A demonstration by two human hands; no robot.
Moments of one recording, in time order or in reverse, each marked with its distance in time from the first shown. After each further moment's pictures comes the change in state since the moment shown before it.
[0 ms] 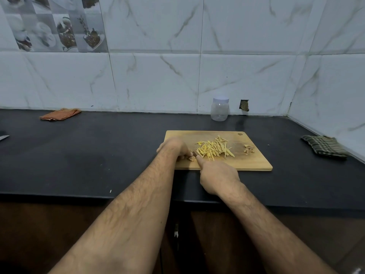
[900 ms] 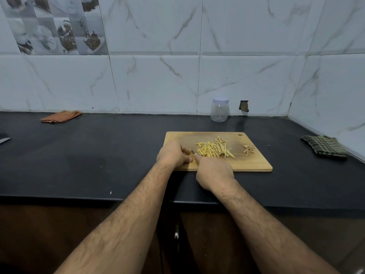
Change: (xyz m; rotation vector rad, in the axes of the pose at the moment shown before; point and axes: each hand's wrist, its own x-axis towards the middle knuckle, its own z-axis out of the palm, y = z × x) left_hand 0.002 -0.033 0.017 -0.160 0.202 0.325; right_hand 0.011 -0.008 0.000 0.046 0.080 0.013
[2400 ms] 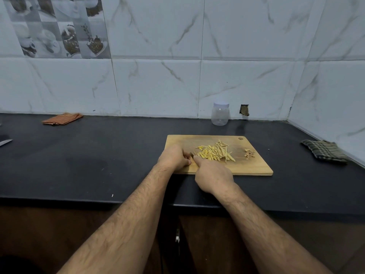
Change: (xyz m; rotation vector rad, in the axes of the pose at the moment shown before) left_hand -0.001 0.001 -0.005 0.122 -0.053 0.085; right_hand -0.006 -0.004 -0.006 0.176 -0.019 0.035
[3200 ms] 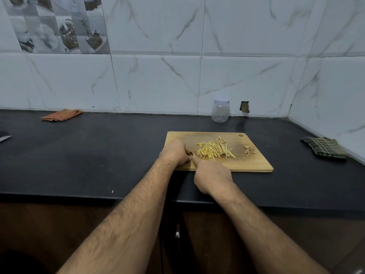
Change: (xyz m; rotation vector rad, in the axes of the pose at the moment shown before) left_hand 0.007 0.003 0.001 0.050 -0.009 -0.035; right_hand -0.006 -0.005 0.002 -0.124 -0.047 -0.034
